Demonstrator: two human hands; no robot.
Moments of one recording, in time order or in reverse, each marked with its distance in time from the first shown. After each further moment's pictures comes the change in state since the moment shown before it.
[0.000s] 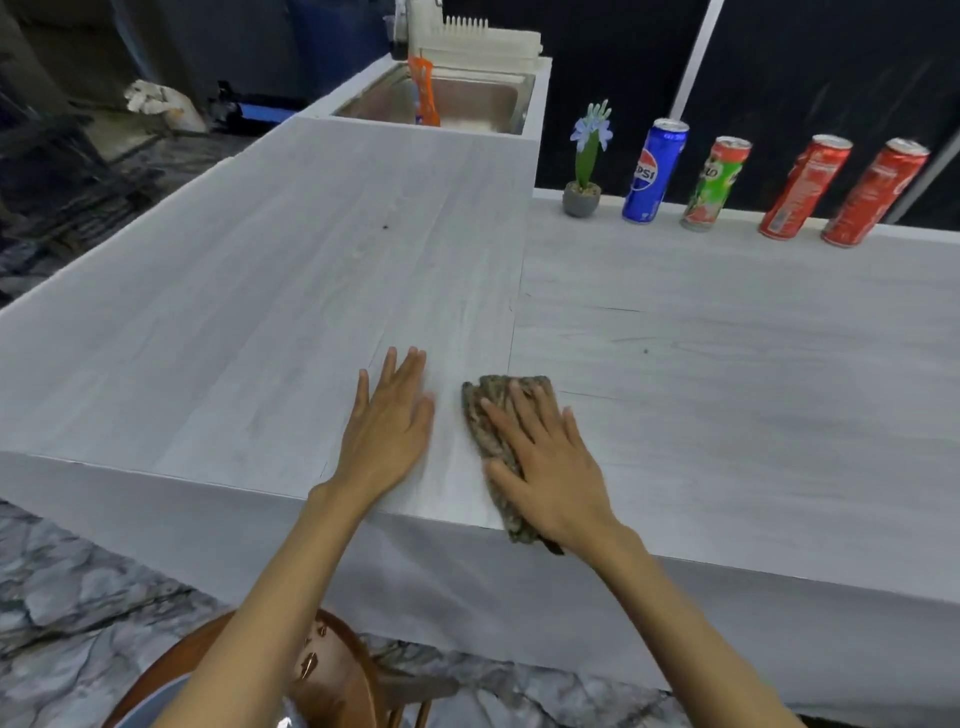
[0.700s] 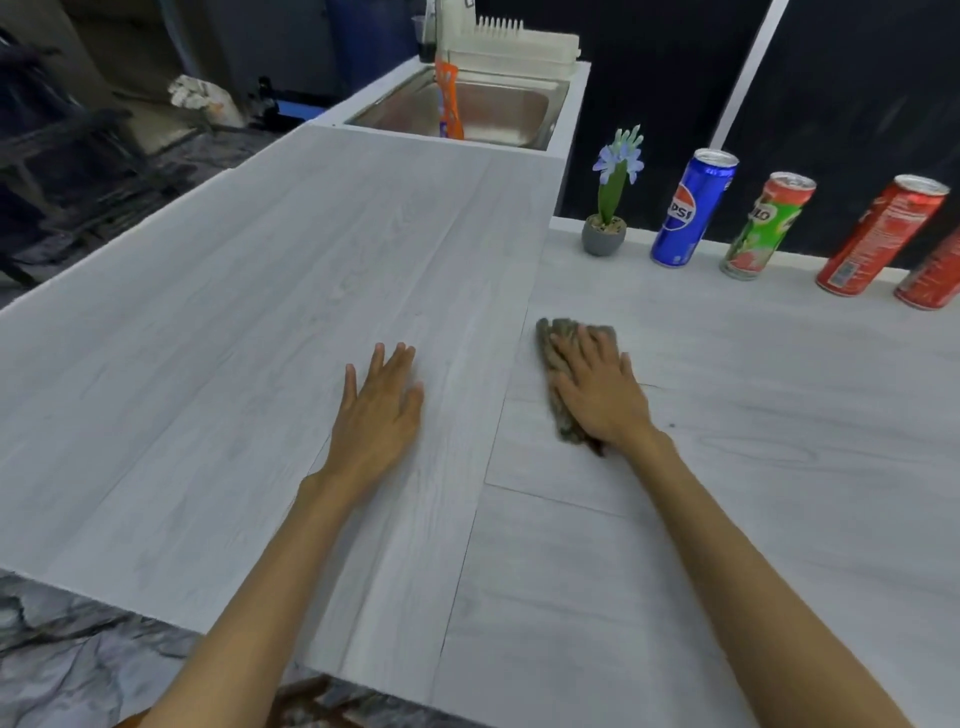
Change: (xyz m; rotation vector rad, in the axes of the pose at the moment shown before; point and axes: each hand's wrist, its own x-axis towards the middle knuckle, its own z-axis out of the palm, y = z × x) left_hand 0.110 0.005 0.008 -0.016 0.030 -0.129; right_hand 0.179 0.128 -0.041 -0.068 -0.042 0.155
